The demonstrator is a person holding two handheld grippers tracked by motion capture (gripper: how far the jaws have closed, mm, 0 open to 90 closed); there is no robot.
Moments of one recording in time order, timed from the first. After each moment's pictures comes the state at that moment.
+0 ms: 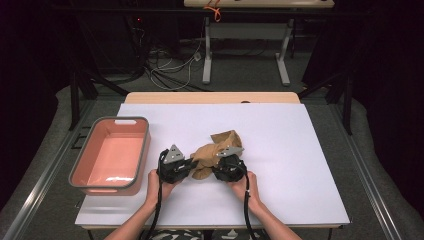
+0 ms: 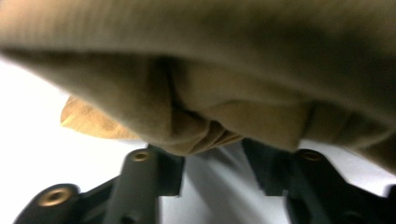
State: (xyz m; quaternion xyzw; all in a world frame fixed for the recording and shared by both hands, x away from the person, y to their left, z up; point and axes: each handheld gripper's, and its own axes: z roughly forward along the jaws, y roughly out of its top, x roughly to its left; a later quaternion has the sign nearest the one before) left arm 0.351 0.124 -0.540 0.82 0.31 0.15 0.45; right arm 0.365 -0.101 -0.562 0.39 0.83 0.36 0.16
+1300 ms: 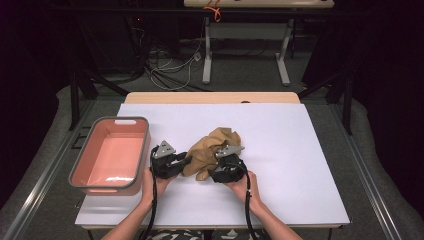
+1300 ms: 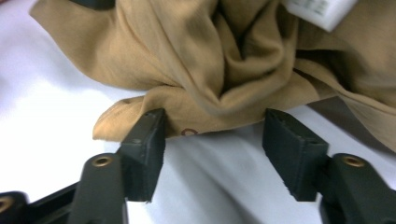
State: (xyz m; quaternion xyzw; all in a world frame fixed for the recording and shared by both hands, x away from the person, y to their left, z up) left arm 0.360 0.143 -0.538 0.80 0.35 0.15 0.46; right arm 0.361 -0.100 -0.552 0.38 0.84 0.36 0.13
